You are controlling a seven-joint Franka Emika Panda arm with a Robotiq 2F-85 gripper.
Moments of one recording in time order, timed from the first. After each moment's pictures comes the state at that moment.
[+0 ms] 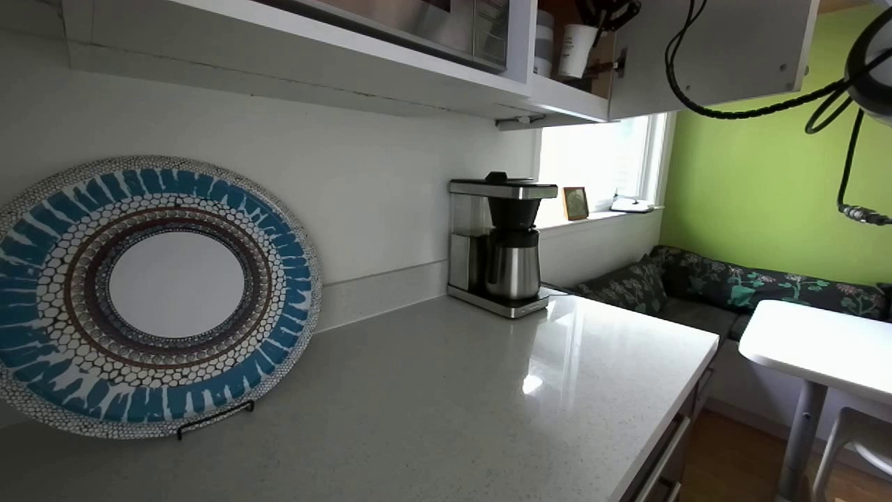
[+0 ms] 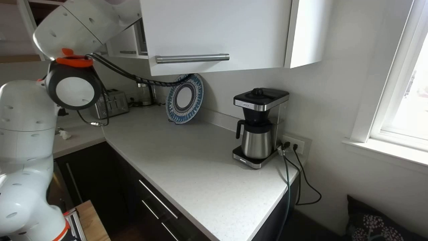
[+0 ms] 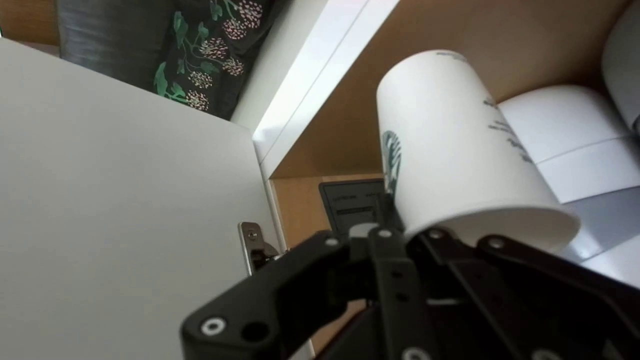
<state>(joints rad) -0.30 0.34 0.14 -0.58 -0.51 1.68 0.86</state>
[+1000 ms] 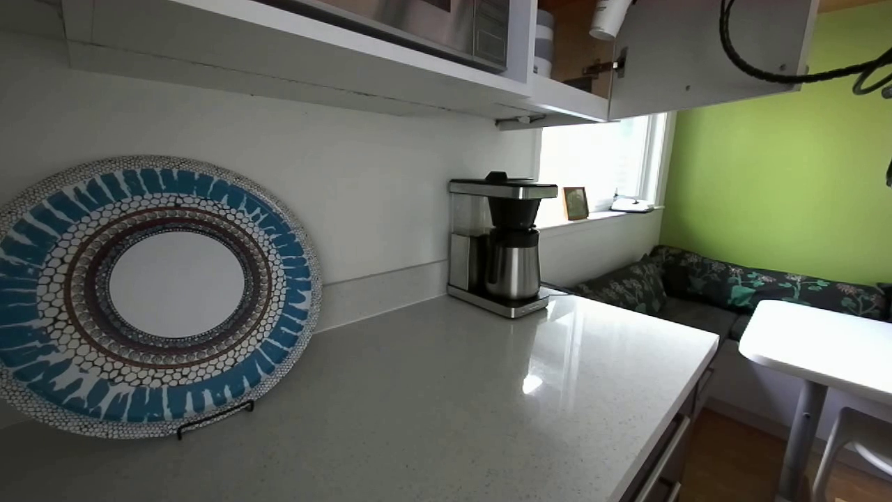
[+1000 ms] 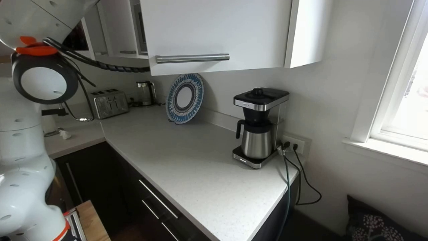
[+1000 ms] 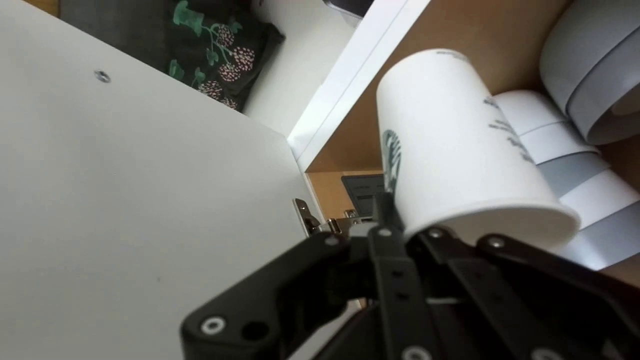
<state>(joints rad) -0.37 0.20 0.14 -0.55 -0.31 1.52 0.79</state>
